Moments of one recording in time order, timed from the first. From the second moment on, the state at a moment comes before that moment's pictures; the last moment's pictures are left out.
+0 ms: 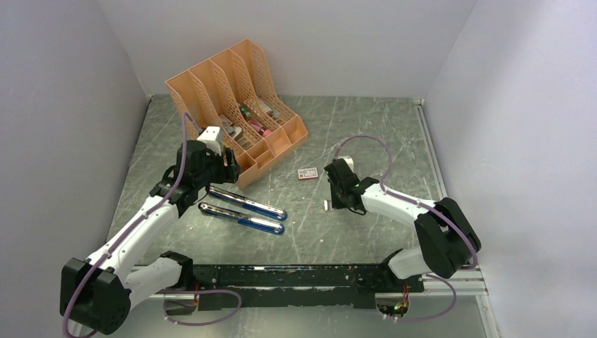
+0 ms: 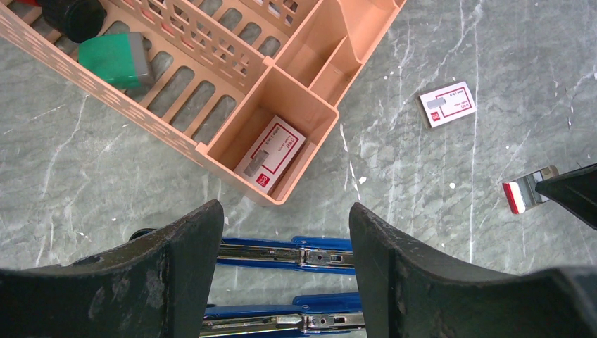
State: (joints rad) left arm -0.35 1.03 0.71 -0.21 0.03 -0.26; right arm 0.61 1.41 0.71 -0.36 0.26 0.43
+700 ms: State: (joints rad) left arm -0.35 1.03 0.71 -0.21 0.03 -0.26; right arm 0.61 1.43 0.71 -0.37 0.26 0.42
